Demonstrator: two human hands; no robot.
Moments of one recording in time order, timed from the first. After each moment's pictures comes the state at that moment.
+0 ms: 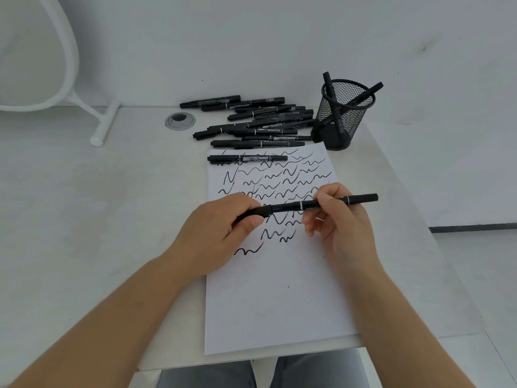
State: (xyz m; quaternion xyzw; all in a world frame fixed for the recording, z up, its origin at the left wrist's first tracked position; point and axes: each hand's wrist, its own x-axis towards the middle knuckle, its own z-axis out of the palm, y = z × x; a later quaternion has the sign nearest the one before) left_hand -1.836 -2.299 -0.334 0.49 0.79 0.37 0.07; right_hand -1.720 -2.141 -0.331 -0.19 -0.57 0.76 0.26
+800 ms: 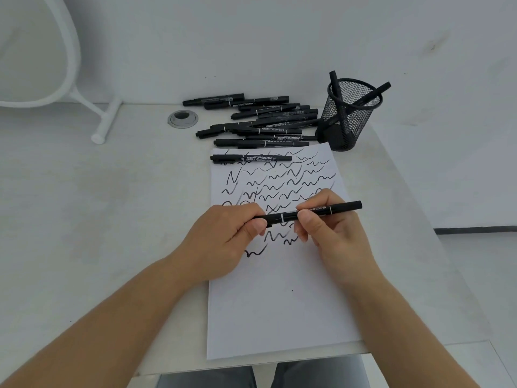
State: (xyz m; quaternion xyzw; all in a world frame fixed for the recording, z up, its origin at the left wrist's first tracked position) left_hand -1.833 -2.299 -0.333 0.49 0.77 0.39 0.12; right_hand -1.716 -2.154 -0.327 -0.11 -0.67 0.70 0.23
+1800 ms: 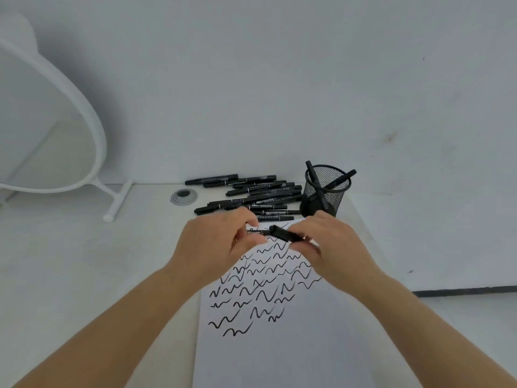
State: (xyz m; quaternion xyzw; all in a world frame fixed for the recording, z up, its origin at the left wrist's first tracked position) left_hand -1.872 -2.259 -0.267 0.49 0.81 0.29 -0.13; right_hand -1.750 -2.086 -0.265 -0.01 -0.96 0.13 0.23
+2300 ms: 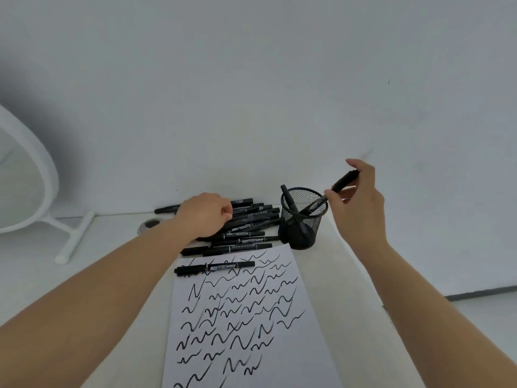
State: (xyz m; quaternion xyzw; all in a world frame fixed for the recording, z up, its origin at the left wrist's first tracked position) left_hand -1.997 -2.155 -0.275 0.45 0.89 0.09 0.02; right_hand -1.787 -1.983 -0.244 -0.26 -0.80 0.30 0.44
